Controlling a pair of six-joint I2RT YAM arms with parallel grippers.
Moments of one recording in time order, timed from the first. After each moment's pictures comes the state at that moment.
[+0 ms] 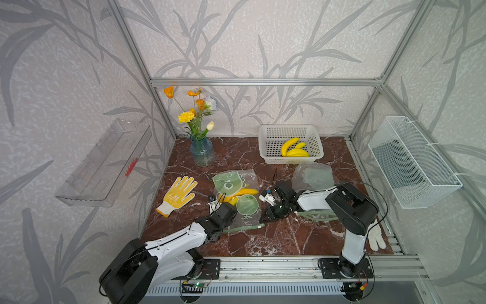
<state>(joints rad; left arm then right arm) -0.68 1.09 0.34 -0.34 -0.41 -0.91 0.72 1.87 0.85 -0.03 -0.84 0.55</state>
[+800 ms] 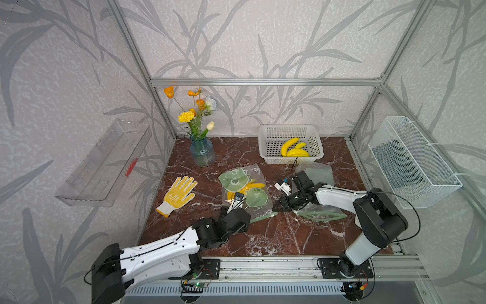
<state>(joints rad) -1.13 1.00 0.59 -0.50 -0.54 -0.48 0.53 1.65 0.82 -0.26 -0.85 0.46</state>
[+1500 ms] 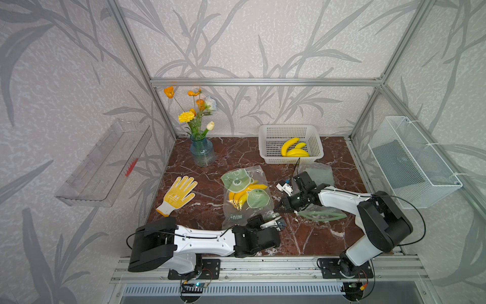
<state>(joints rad) -1.37 1.44 0.69 -0.28 -0.62 -0.02 0.51 1.61 0.79 -0.27 -0.87 0.49</state>
